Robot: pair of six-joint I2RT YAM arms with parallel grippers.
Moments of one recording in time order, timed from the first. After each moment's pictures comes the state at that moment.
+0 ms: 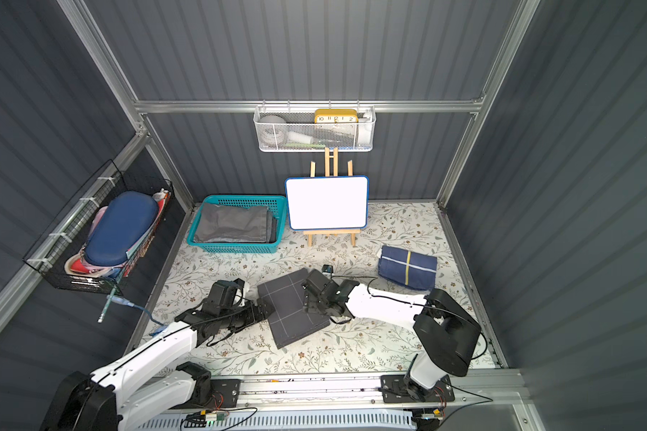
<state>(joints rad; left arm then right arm) -0.43 1.06 0.42 -0.30 0.37 -0.68 0.90 1.57 0.92 -0.46 0.13 0.95</state>
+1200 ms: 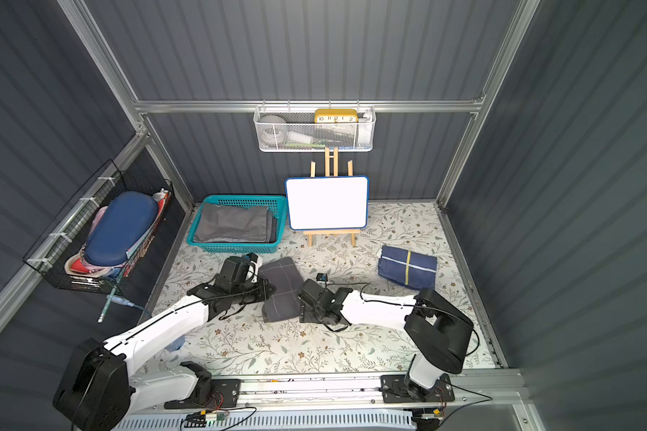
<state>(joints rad) -0.50 1.23 0.74 -0.36 0.24 -0.51 0.99 1.59 0.92 -0.41 0.14 0.96</state>
